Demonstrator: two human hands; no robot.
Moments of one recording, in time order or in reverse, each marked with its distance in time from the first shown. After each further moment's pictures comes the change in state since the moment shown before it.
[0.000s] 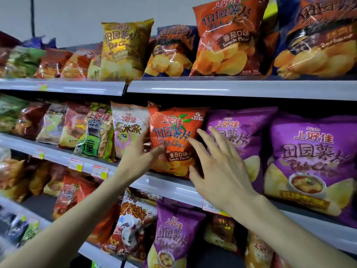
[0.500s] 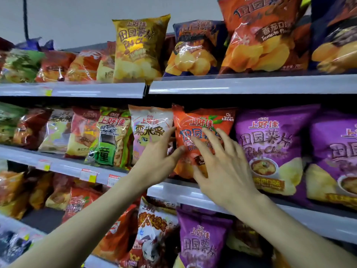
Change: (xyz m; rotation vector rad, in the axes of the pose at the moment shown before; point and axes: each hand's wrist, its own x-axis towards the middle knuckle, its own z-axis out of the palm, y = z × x) left_hand 0.027 -0.024 -0.032 0.165 -0.158 0.247; right_hand 0.040 -0.061 0.040 -0.087 -0.017 0.105
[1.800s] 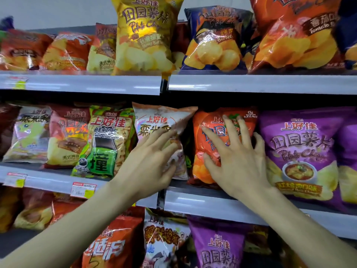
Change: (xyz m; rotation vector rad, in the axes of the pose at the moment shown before) left_hand 0.017 -0.089 -0.050 0.567 -0.055 0.460; right_hand 0.050 -0.028 0.039 -0.233 0.039 0.208
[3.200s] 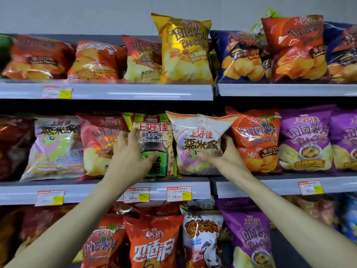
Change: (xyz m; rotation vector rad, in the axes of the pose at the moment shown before) left_hand -0.078 -0.163 -0.033 -0.454 -0.065 -0.535; right_hand 0.007 -0.153 -0.006 1.041 -0.177 0.617
